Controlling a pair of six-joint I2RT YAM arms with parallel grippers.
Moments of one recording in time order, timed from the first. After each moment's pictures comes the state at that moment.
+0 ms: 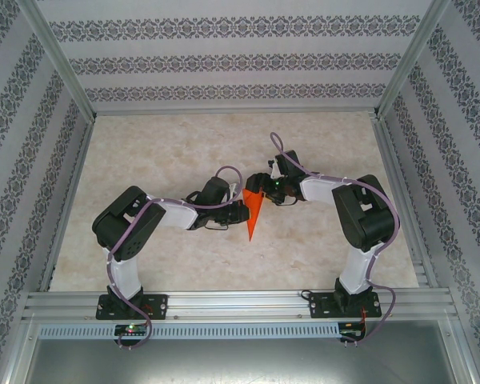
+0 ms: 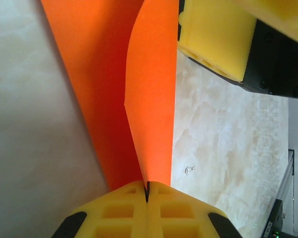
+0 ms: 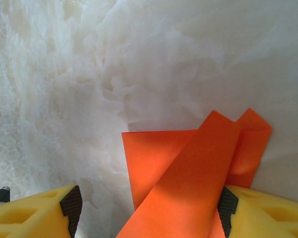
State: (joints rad) left arm -0.64 1.87 0.84 0.28 0.46 -0.81; right arm 0.39 1.85 0.99 -0.06 -0.49 0.73
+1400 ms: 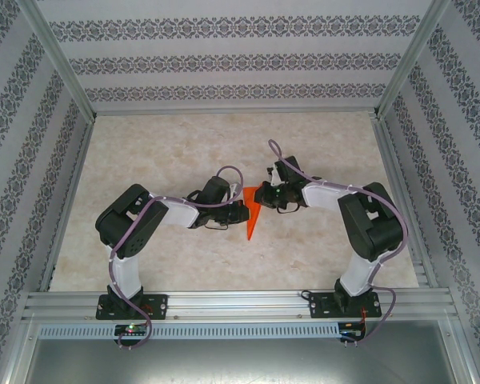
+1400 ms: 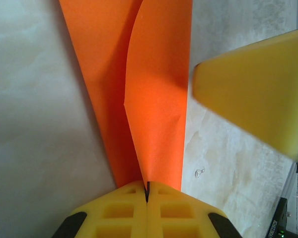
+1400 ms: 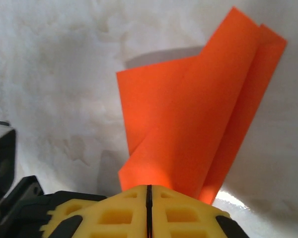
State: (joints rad) left arm -0.63 1.90 0.86 0.27 0.48 -0.79; right arm 0.42 1.77 0.92 -0.13 -0.48 0.68
